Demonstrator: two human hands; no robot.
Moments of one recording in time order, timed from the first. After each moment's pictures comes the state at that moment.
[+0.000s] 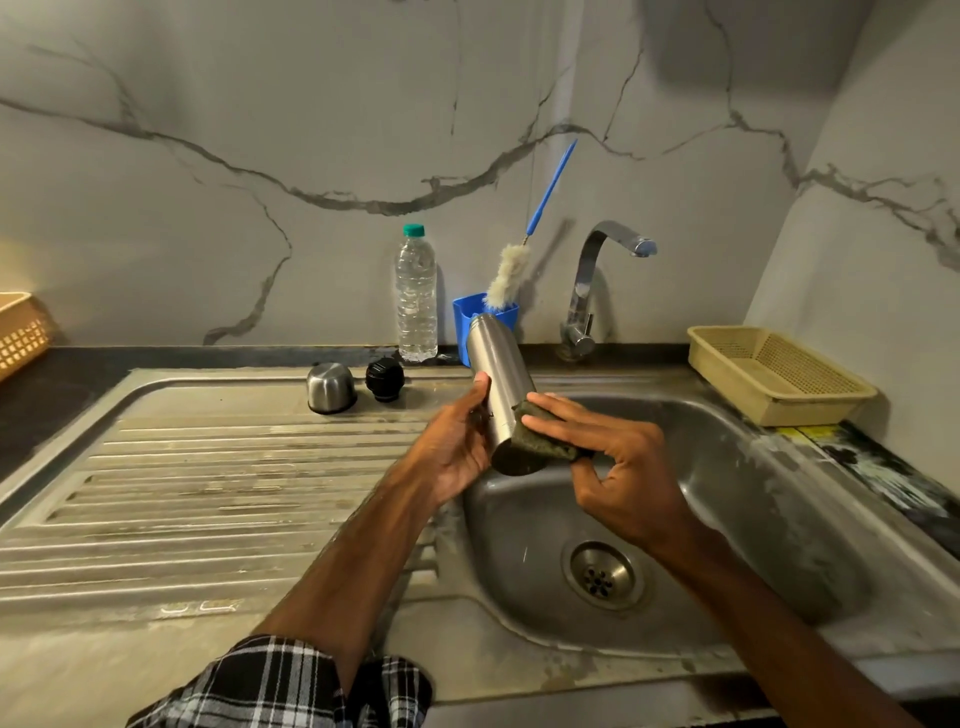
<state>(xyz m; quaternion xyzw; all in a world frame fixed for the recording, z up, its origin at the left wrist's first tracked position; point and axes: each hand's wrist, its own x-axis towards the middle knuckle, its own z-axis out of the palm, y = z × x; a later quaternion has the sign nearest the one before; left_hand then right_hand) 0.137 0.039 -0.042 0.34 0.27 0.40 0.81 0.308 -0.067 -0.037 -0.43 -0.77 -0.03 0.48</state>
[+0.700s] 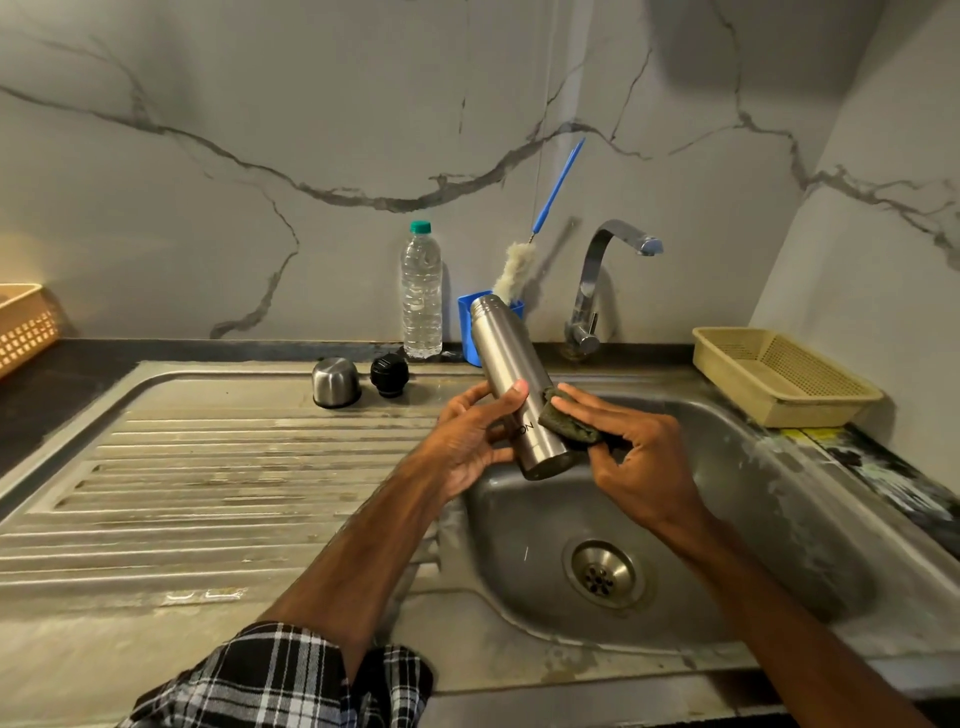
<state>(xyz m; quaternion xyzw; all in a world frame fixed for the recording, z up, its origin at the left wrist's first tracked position) 0.144 0.039 -0.043 0.40 0.29 0.42 0.76 0.323 -0.060 -0.037 -0.48 -0.73 -0.04 0.48</state>
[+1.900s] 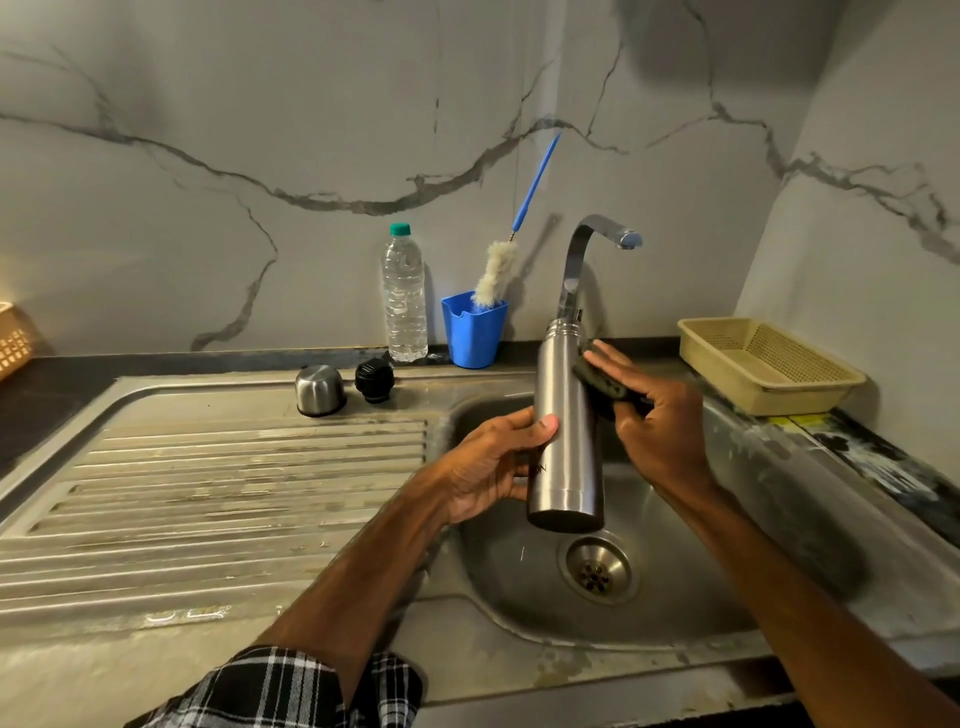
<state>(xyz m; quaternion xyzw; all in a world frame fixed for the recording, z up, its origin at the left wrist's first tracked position) 0.155 0.010 -0.045 0.54 0.20 0.24 0.78 0.357 -0.043 -0.032 -0.54 -0.64 -0.02 0.54</state>
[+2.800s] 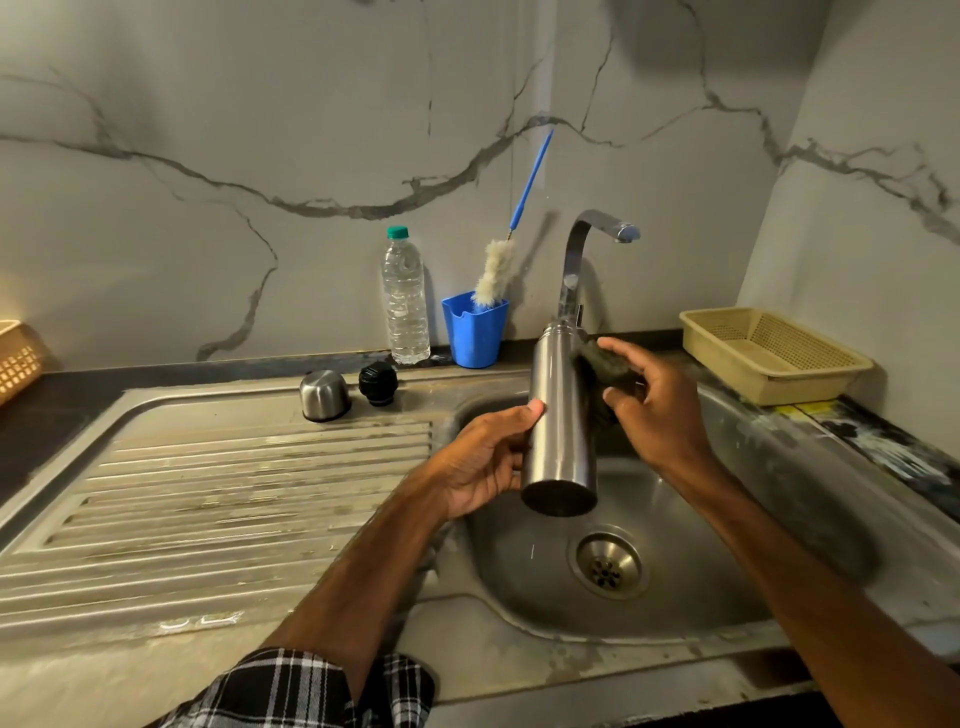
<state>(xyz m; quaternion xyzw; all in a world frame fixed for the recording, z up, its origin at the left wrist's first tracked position) 0.151 0.019 -0.044 0.47 0.23 0.27 0.81 0.348 -0.046 -0.019 -0.63 -0.56 0.08 0.54</state>
